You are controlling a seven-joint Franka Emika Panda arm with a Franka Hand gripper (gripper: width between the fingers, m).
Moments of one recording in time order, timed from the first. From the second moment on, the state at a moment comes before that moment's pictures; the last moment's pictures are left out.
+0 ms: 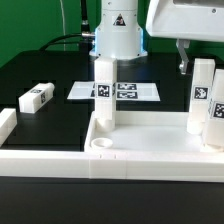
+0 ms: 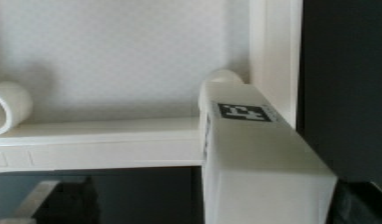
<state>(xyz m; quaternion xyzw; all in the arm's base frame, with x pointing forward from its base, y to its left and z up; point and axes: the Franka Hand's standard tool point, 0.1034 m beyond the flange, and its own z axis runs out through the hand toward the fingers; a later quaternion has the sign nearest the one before) 0.630 0.098 0.129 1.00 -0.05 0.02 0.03</state>
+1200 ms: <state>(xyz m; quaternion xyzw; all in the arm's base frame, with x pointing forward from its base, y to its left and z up) 0.630 0.096 0.119 0.99 -0.15 0.01 0.03</state>
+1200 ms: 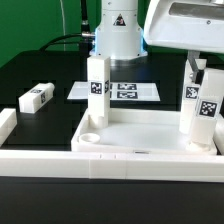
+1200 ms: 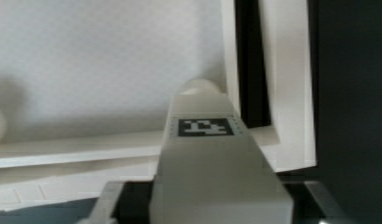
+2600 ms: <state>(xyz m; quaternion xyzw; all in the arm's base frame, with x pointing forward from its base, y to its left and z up) 0.630 0.106 0.117 0.76 -0.65 0.00 -0.02</state>
